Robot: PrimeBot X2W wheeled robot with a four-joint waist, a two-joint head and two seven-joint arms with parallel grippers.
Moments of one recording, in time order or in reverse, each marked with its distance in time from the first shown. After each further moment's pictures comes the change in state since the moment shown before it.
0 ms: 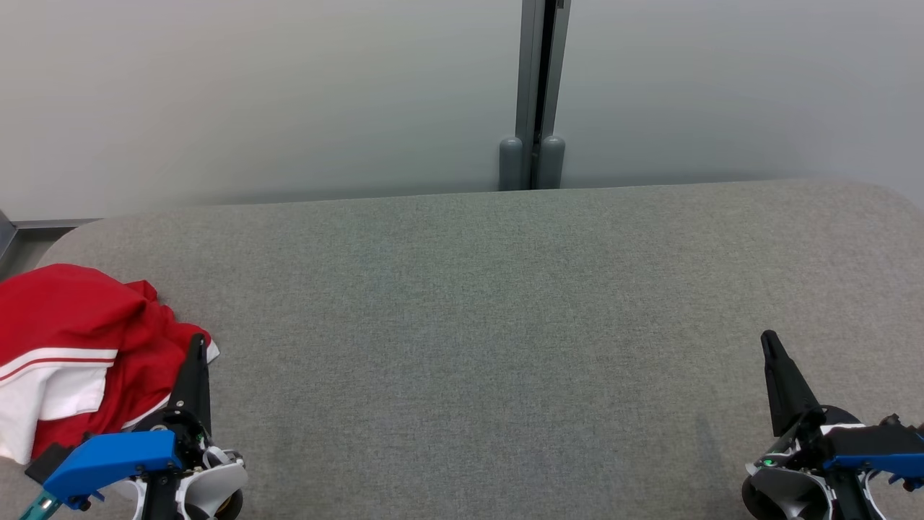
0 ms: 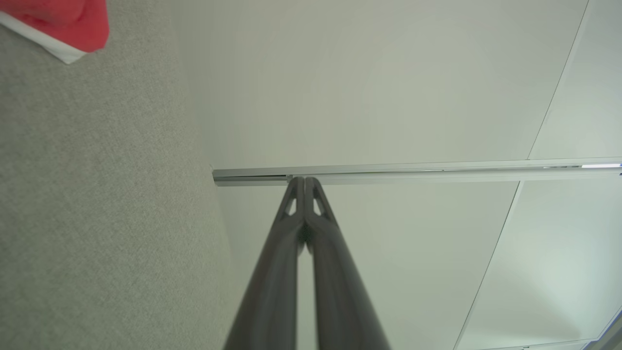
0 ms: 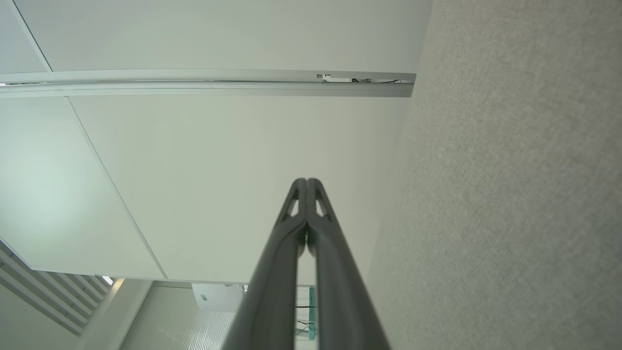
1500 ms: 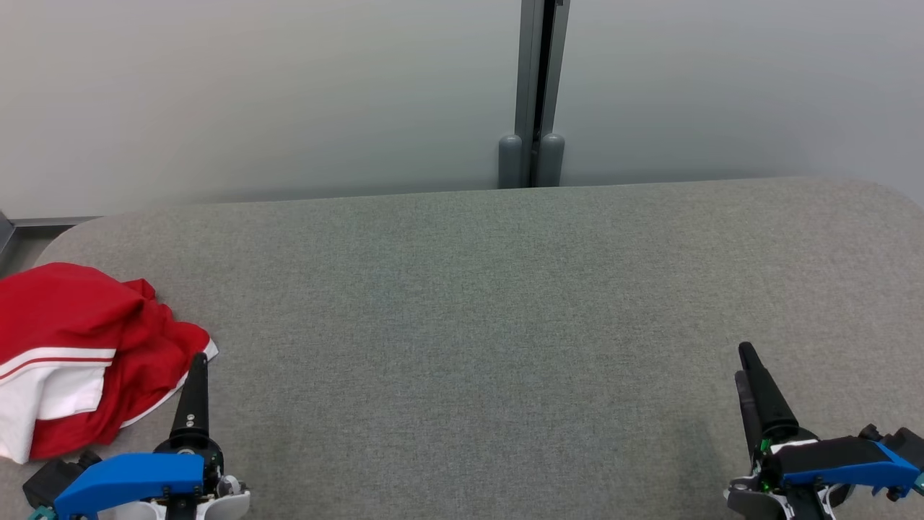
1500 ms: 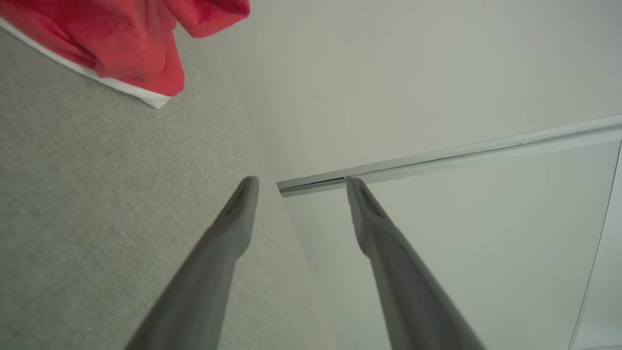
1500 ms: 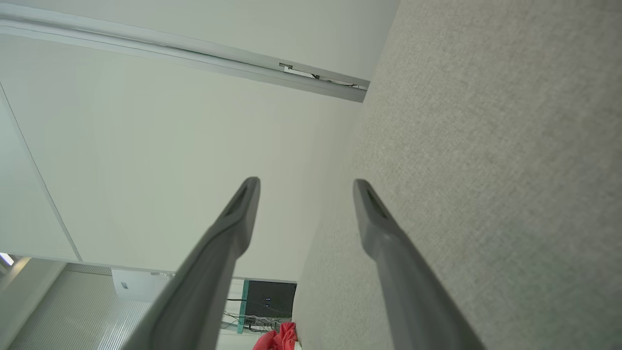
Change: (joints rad) left arm 0.040 0.032 -0.044 0.051 0.202 0.000 -0.083; right arm 0.022 0.004 0.063 0.050 -0.210 -0.002 -0.083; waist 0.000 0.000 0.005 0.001
